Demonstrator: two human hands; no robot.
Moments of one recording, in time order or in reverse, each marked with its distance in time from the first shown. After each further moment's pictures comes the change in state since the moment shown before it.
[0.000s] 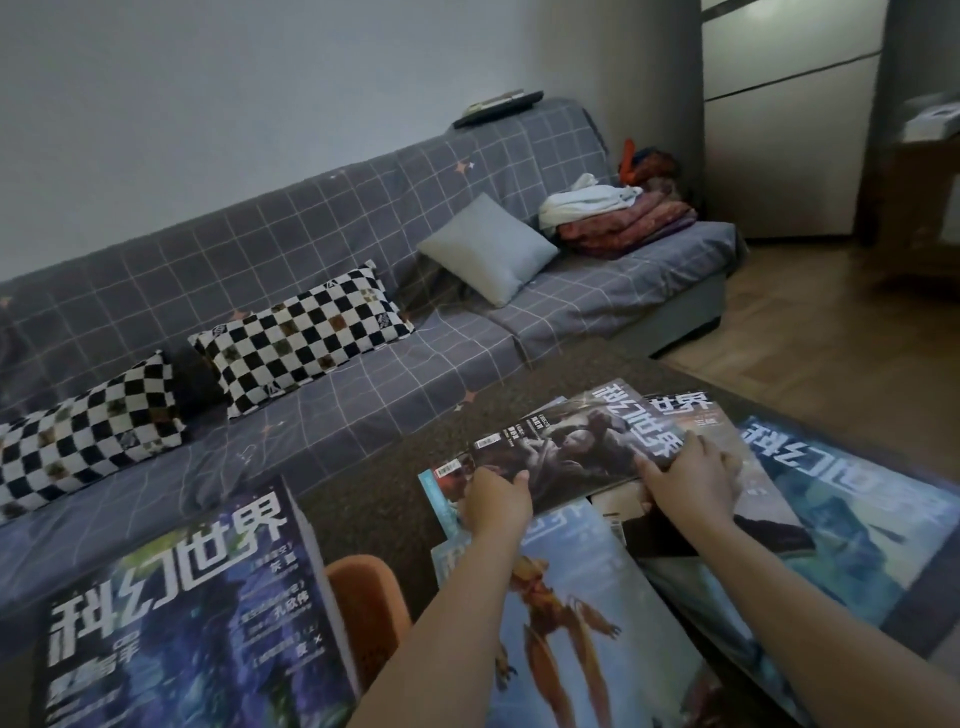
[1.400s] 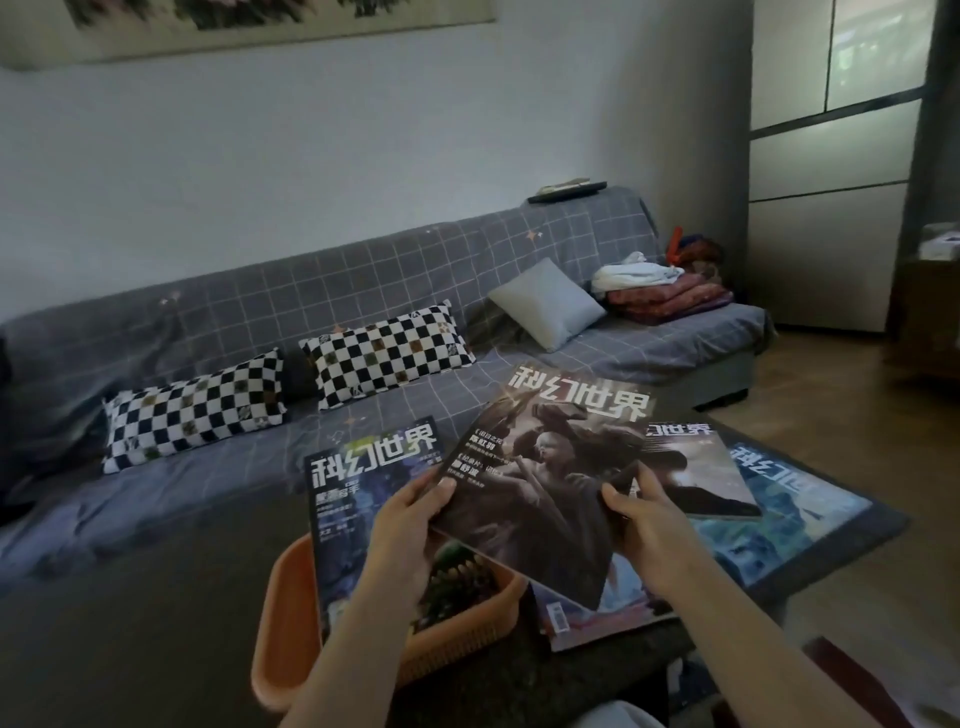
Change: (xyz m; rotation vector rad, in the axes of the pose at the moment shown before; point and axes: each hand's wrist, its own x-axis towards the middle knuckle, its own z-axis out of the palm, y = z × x) left_hand -0.195 -0.109 -0.226 -1.040 -0.145 0.032; right_hand -0.234 -0.038 -0.112 1.423 -0.781 -0.013
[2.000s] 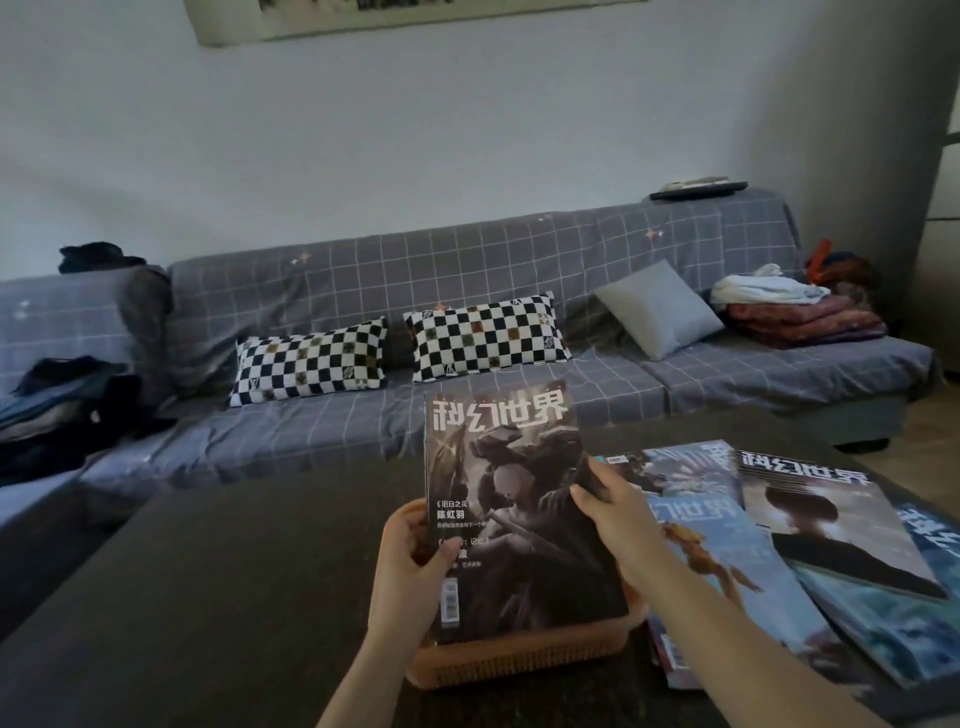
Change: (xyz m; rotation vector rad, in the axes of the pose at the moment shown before) left_hand -0.008 -0.020 -0.129 0.433 0.300 0.299; right_hand 0.050 0.077 0.121 -0.799 -0.117 -0.108
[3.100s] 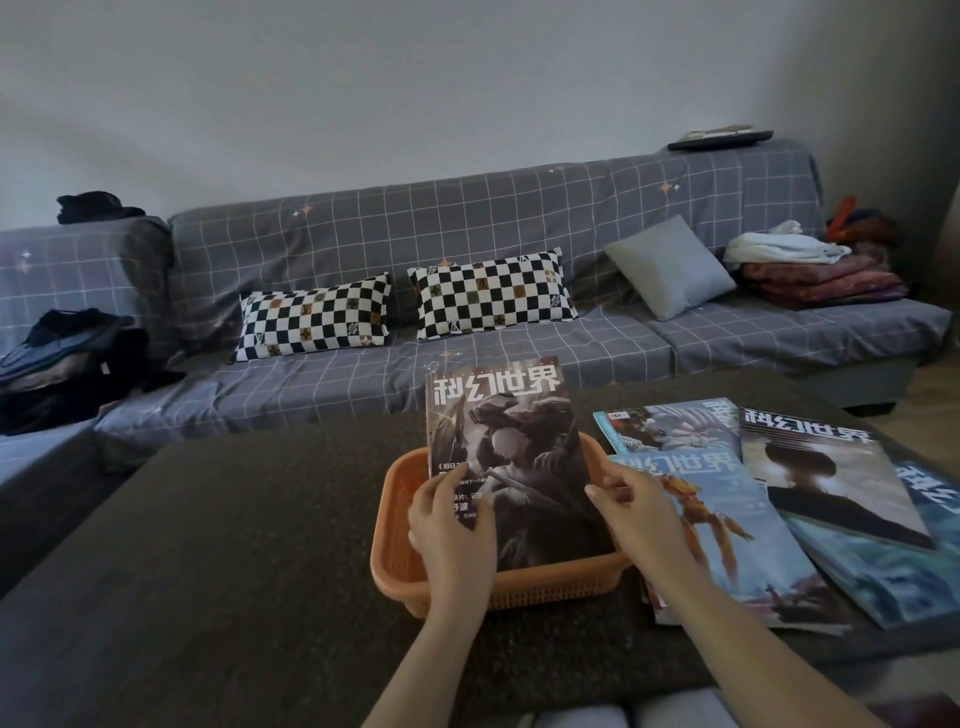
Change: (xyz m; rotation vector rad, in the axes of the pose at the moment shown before) left_hand -0.038 -0.002 0.048 0.282 0.233 0.112; right_hand -0.026 0.046 -0.016 -0.463 0.163 -0.044
